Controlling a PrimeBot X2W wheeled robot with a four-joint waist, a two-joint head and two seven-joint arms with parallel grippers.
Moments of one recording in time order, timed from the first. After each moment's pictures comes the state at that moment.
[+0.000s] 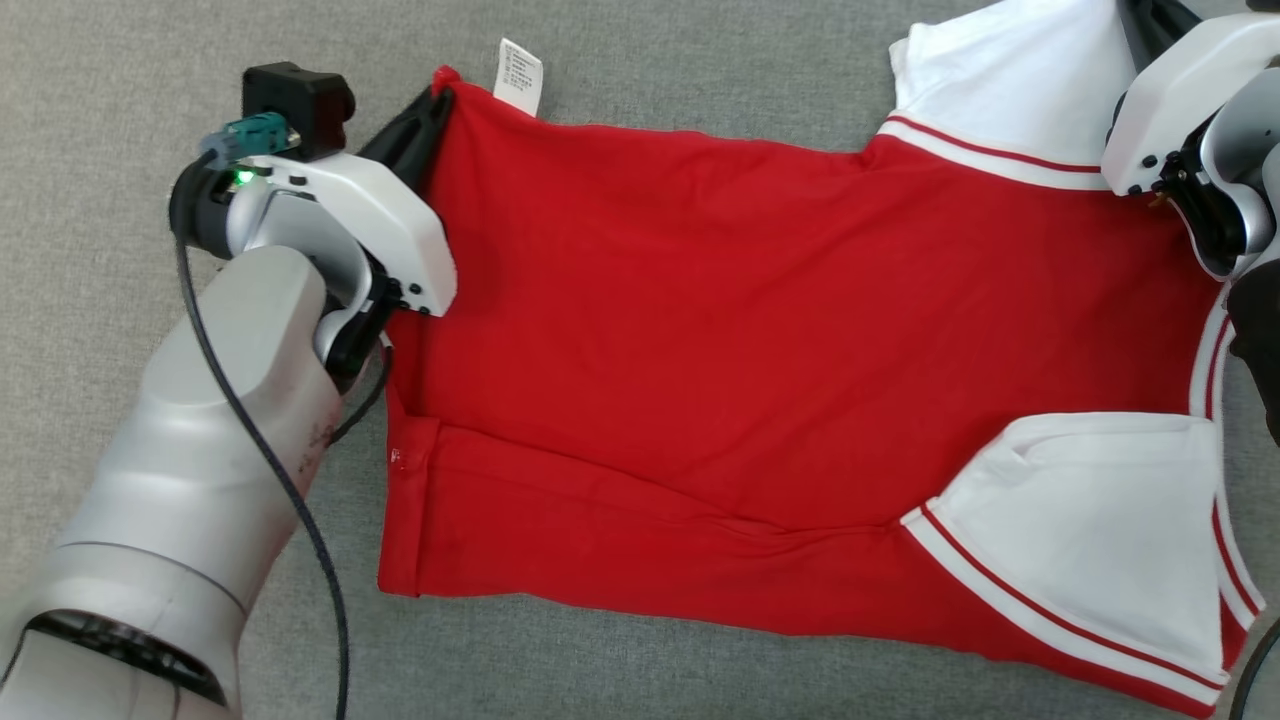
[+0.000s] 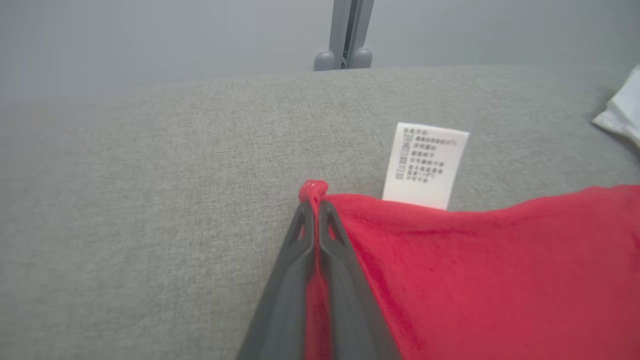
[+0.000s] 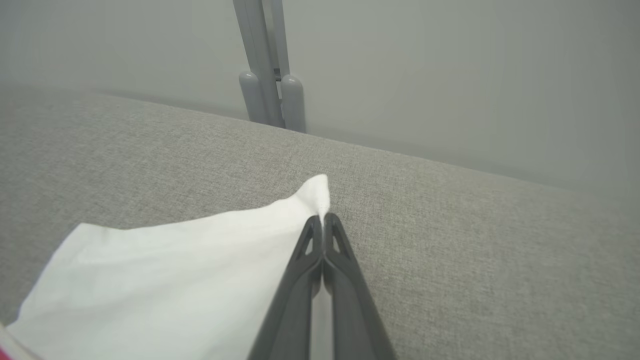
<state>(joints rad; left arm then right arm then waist) -1.06 0.15 -0.69 1.02 -0.71 -0.13 -0.15 -1.17 -0.29 0.43 1.03 0.42 0.13 0.02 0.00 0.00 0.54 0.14</state>
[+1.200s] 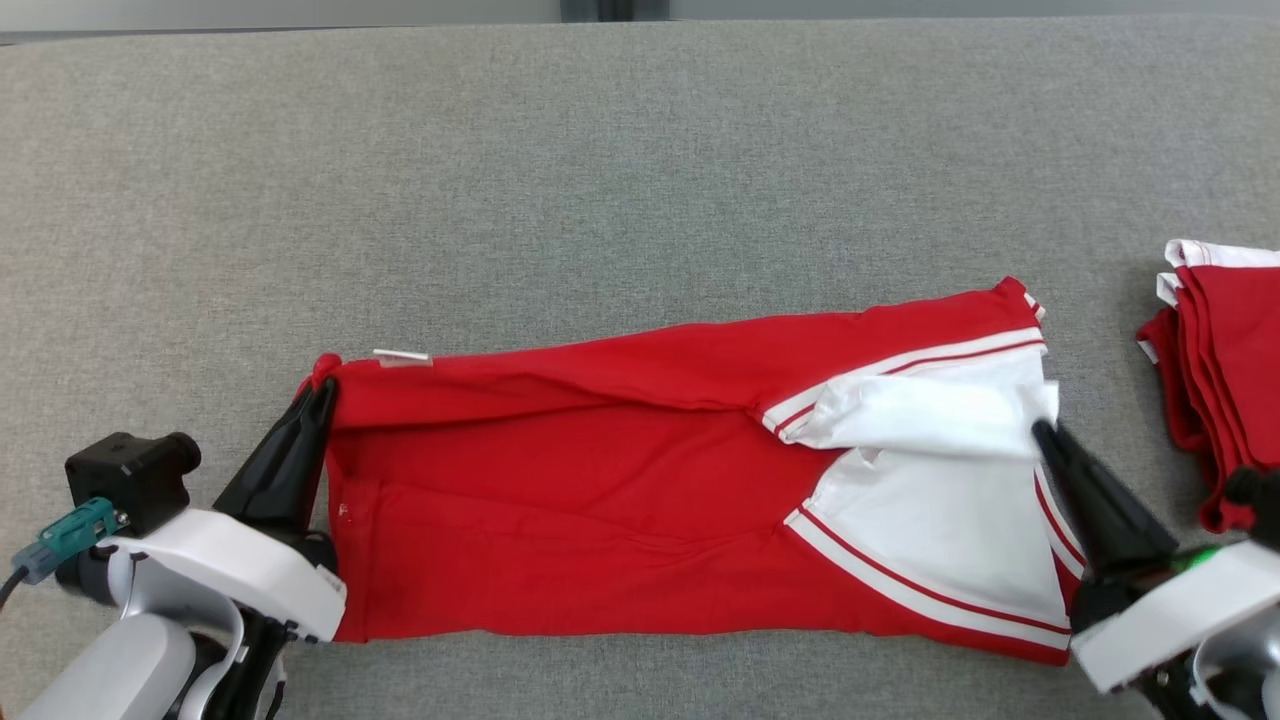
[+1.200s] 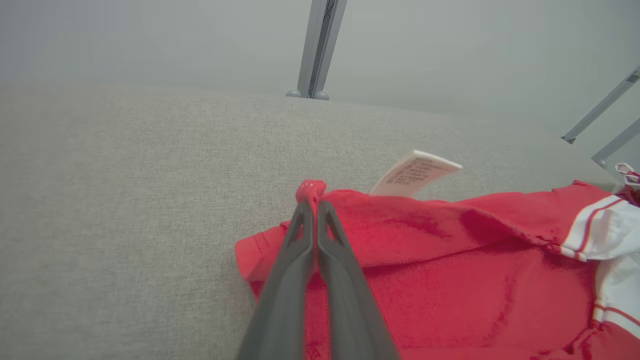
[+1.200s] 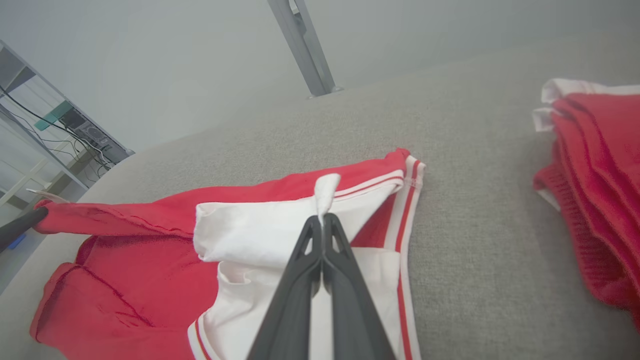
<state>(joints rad) -0.28 0.59 -0.55 0.02 -0.90 0.18 -0.14 -0.06 -0.33 0.16 -0.08 0.70 0.13 0.06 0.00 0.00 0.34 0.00</state>
